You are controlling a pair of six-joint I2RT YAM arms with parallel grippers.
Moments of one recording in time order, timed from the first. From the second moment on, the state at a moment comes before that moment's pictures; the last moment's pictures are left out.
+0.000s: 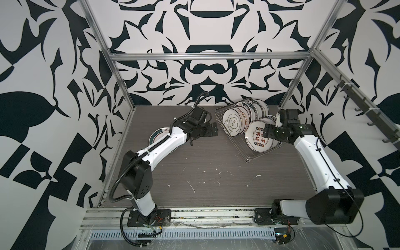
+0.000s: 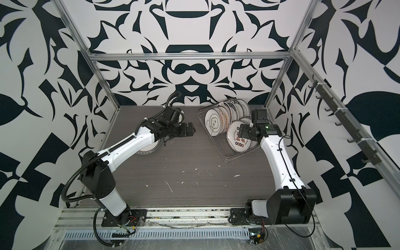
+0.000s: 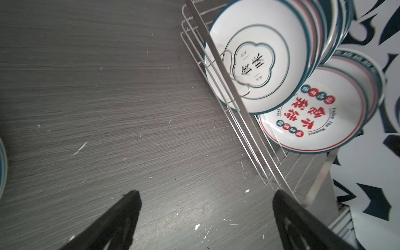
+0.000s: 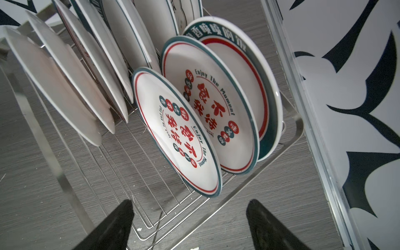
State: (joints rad) left arm -0.68 1.73 1.51 -0.63 0.08 -0.60; right arm -0.01 1.34 1.27 -0.89 0.06 0.24
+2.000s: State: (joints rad) left arm -0.56 1.59 1.40 -0.85 -0.26 -0.57; right arm -0.07 1.21 1.30 -0.90 -0.12 0.15
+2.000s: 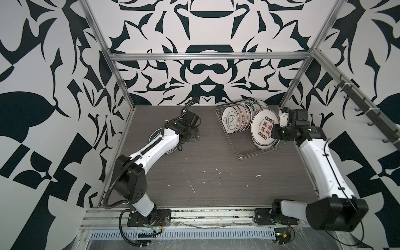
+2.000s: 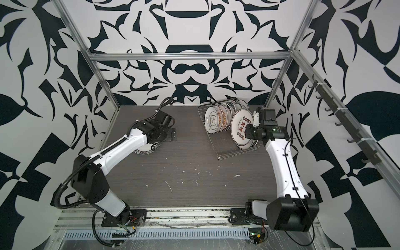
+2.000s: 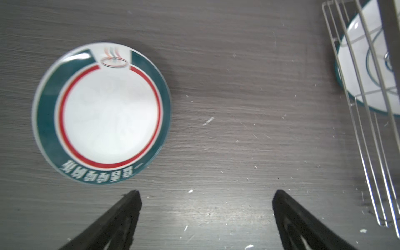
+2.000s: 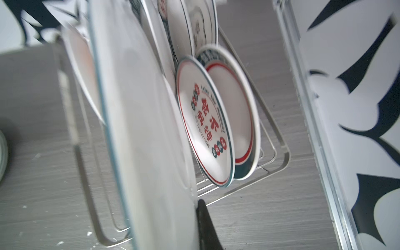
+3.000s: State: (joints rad) left arm -0.21 1.16 0.90 -0.52 0.05 -0.70; right arm 0.59 1.90 1.38 0.04 -0.41 1.11
